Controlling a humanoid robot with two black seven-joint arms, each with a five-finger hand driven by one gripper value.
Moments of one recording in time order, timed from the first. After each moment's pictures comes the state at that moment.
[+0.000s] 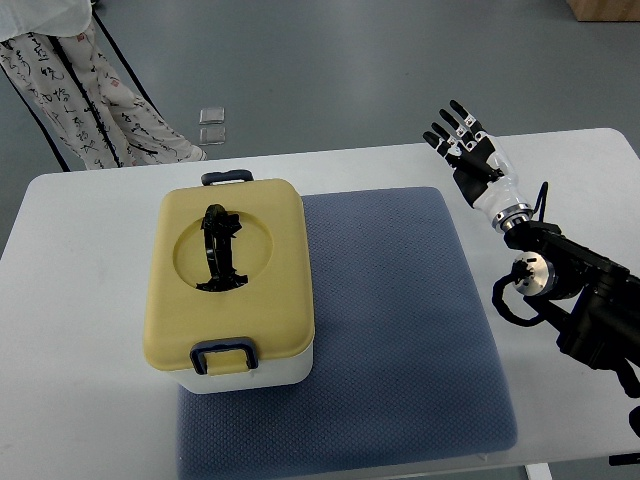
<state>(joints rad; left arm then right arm) 0.04 0.00 -0.08 -0.16 -0.06 0.16 0.12 0.69 -0.18 0.63 0.67 -0.07 0.18 0.55</state>
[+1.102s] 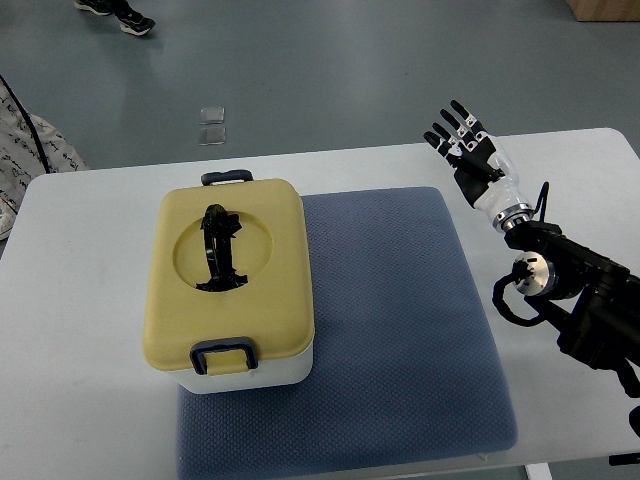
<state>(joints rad) 0.03 0.00 -0.08 -0.16 -0.06 0.16 0.12 0.70 -0.18 0.63 0.66 -0.07 0.18 0.55</state>
